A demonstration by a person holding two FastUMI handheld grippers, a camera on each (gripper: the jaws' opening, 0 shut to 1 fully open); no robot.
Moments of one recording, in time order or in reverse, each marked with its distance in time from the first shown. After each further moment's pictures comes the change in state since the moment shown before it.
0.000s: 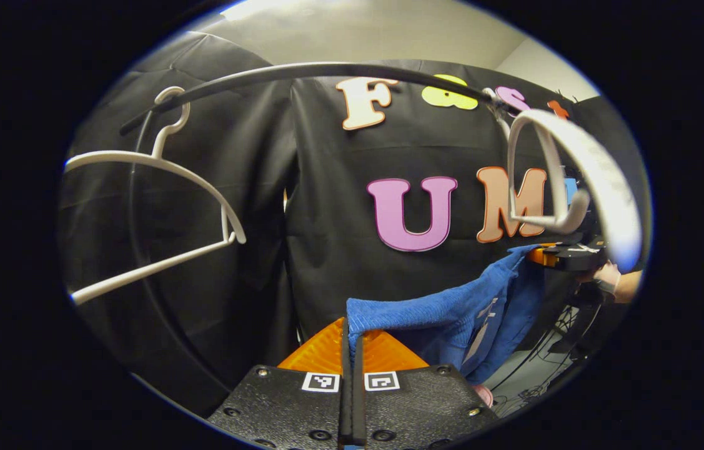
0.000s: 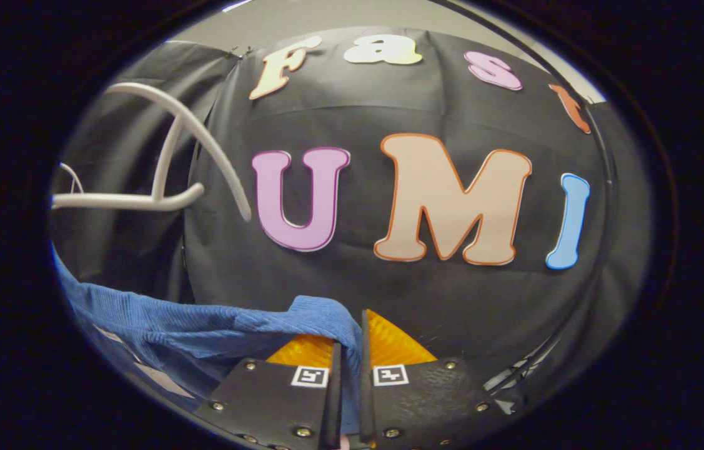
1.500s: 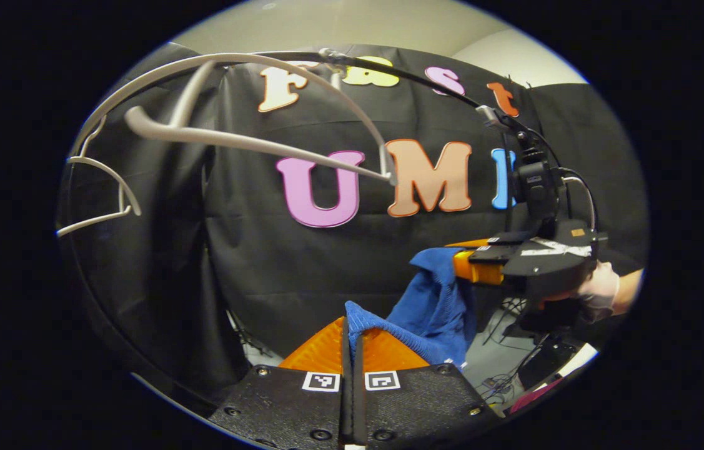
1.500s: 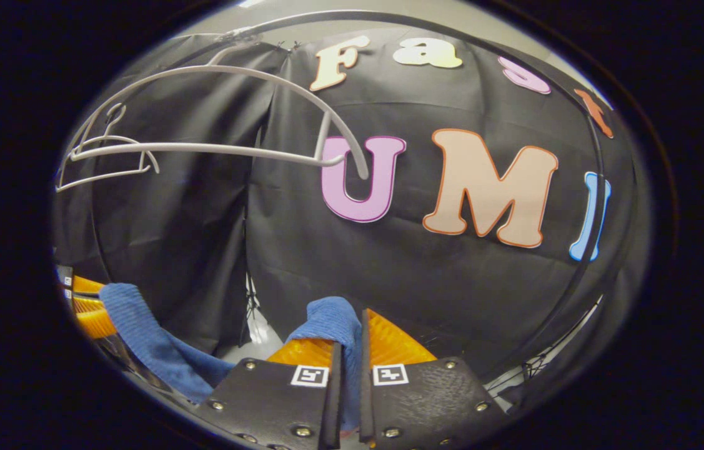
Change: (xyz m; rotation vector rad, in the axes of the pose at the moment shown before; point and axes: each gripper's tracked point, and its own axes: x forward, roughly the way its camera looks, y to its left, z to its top) left arm -0.012 -0.208 -0.026 0.023 0.040 -0.325; right arm -0.105 0.053 -0.033 -0.047 0.042 0.225
